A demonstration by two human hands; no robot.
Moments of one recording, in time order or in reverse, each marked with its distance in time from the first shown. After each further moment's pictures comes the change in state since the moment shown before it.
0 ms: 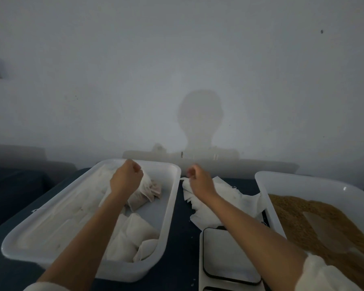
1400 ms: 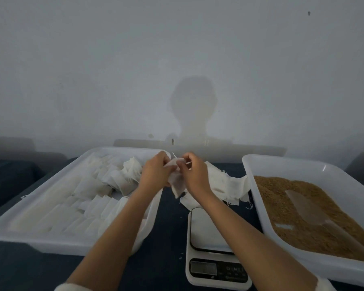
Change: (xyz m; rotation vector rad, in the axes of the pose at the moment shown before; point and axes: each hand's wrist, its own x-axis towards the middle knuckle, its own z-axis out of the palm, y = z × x) left_hand -0.079 0.075 0.033 -0.214 -0.213 0.246; right_hand -0.062 -0.026 -0.025 0.270 0.194 -0.092
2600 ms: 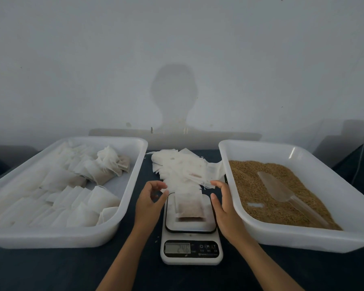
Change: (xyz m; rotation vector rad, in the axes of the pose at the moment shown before) left_hand -0.088 -0.052 0.093 -0.557 0.024 -0.028; right_hand -0.119 0.111 -0.105 -0.183 0.055 0.016
